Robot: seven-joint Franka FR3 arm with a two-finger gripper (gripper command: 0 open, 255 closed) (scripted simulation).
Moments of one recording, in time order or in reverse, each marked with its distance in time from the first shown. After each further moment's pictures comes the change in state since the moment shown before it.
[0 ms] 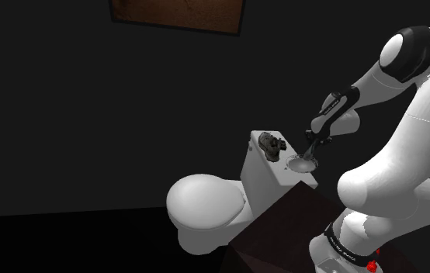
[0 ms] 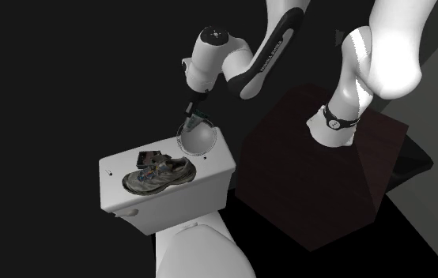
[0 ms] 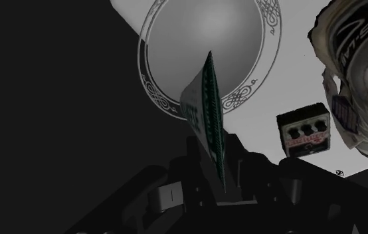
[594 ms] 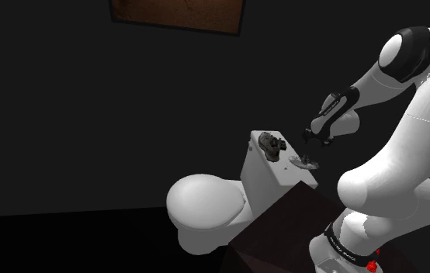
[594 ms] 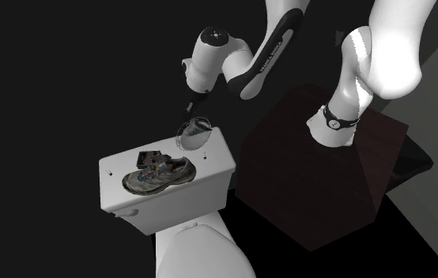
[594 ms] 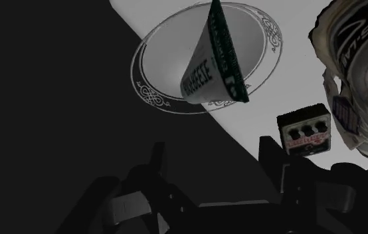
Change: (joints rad) arm 0.002 0.005 -0.002 0.000 -0.003 0.006 0.004
